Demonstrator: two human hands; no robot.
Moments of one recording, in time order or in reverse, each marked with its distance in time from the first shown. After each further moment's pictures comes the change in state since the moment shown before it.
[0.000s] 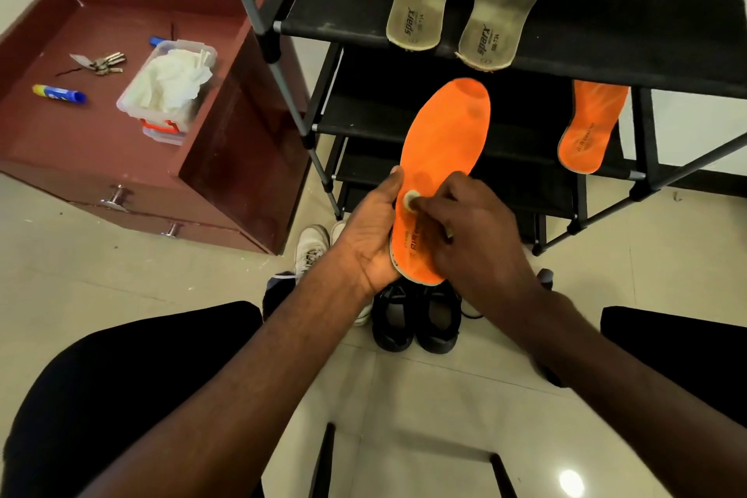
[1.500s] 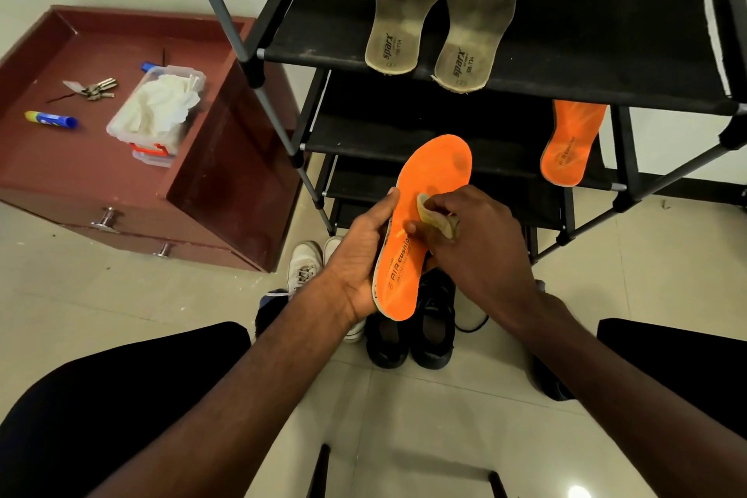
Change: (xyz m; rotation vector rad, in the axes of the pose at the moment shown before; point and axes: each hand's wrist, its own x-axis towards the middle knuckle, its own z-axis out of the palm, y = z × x) left_hand 0.002 -0.008 -0.001 0.080 -0.046 -0.019; right_hand 0.009 0.019 -0.011 0.117 0.028 0.286
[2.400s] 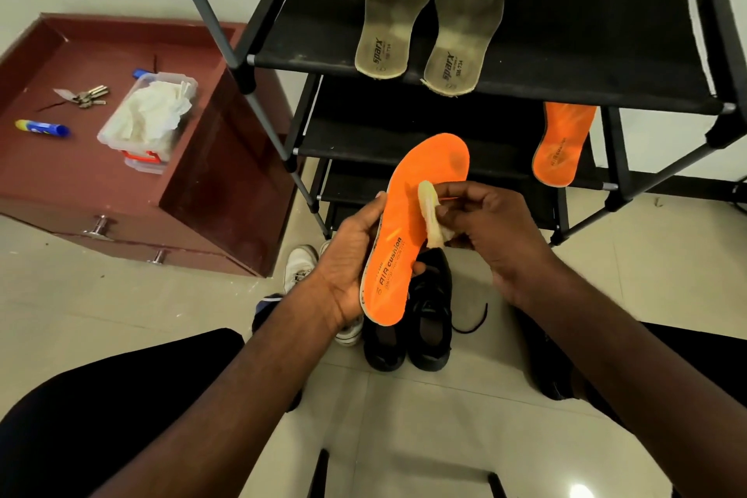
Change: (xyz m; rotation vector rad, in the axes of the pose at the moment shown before) left_hand 0.000 0.005 -0.006 0.149 -0.012 0.020; right_hand 0.016 0.008 -0.021 0.833 -0.139 0.482
